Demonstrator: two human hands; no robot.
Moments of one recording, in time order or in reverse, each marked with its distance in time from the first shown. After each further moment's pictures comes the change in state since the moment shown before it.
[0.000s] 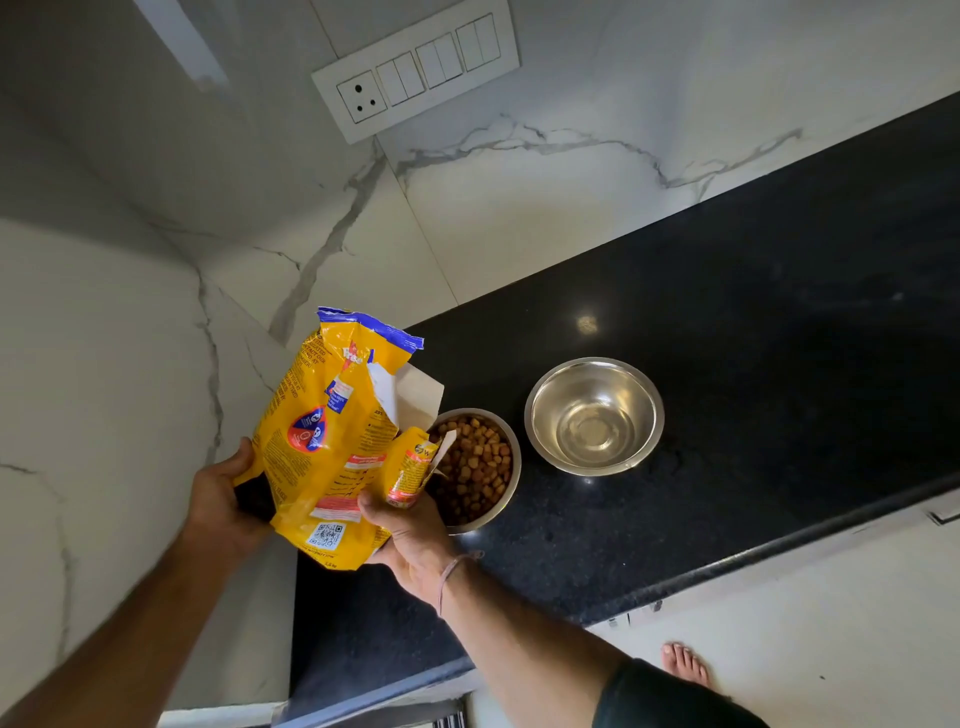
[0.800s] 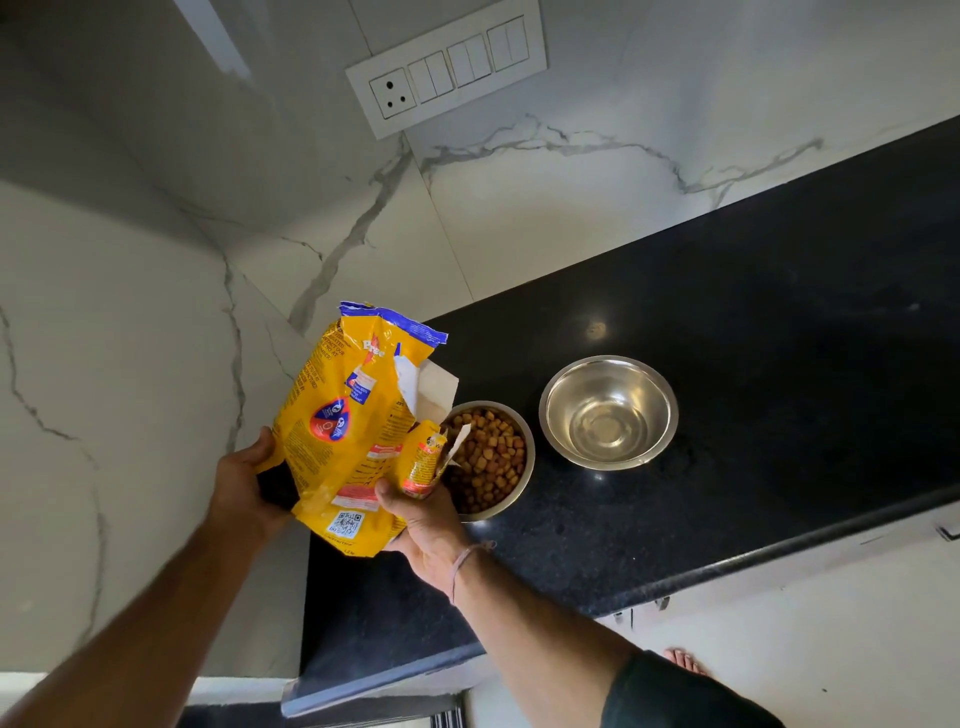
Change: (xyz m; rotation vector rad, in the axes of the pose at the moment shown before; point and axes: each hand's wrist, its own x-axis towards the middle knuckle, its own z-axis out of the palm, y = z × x) left_hand -0.001 -0.007 -0.007 -0.025 0.006 0.004; right_hand -0.003 0.003 0.000 -0.013 0.015 0.011
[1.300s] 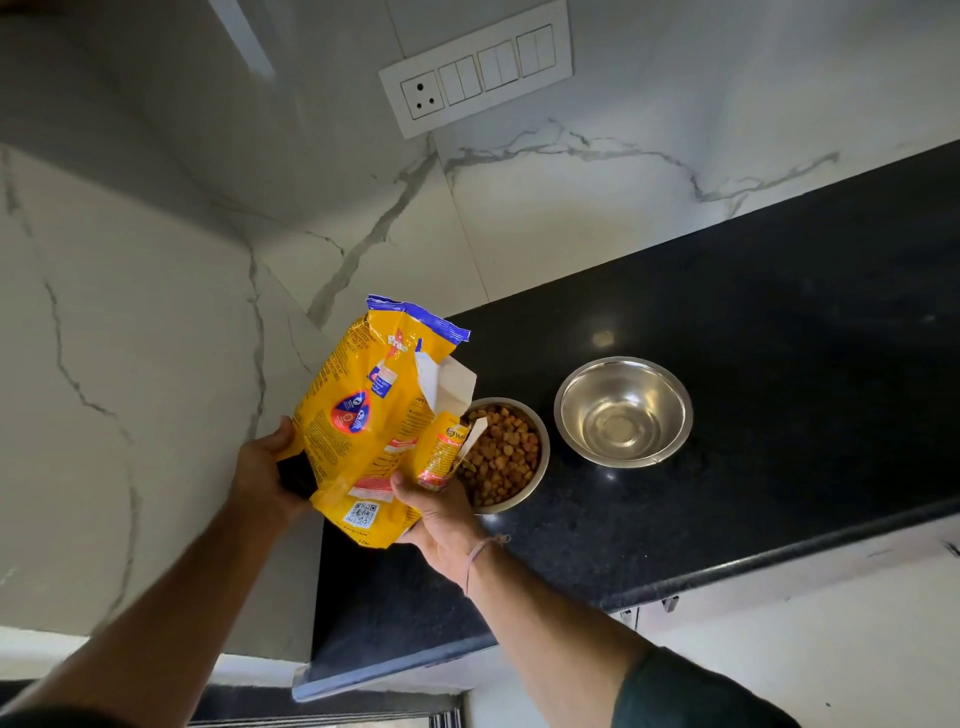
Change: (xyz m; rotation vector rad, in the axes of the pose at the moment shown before) left_hand -0.003 -0.002 -0.002 -0.013 -0.061 0.002; right_hand 0.002 0.006 -0.004 -0.013 -0.016 0.002
